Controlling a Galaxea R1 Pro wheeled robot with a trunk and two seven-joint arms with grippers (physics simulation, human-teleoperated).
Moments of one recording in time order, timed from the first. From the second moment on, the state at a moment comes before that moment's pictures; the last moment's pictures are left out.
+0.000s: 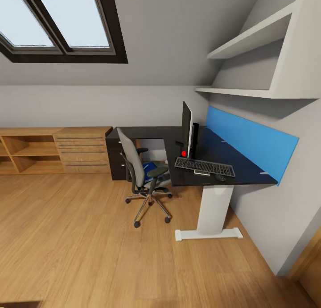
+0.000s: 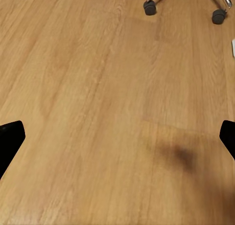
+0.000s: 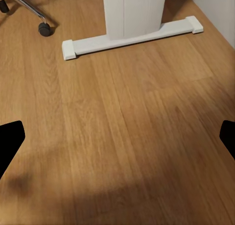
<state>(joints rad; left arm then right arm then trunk) -0.02 -0.02 -0.07 -0.52 0.27 -0.43 0.09 -0.13 0.05 -0.14 -0.32 -0.02 -0.61 -0.06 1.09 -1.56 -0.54</state>
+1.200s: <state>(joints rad) -0.02 -0.02 -0.07 -0.48 0.26 -0.43 0.09 -0.13 0.05 -0.14 -0.32 -0.03 -0.61 -0.07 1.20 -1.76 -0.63</state>
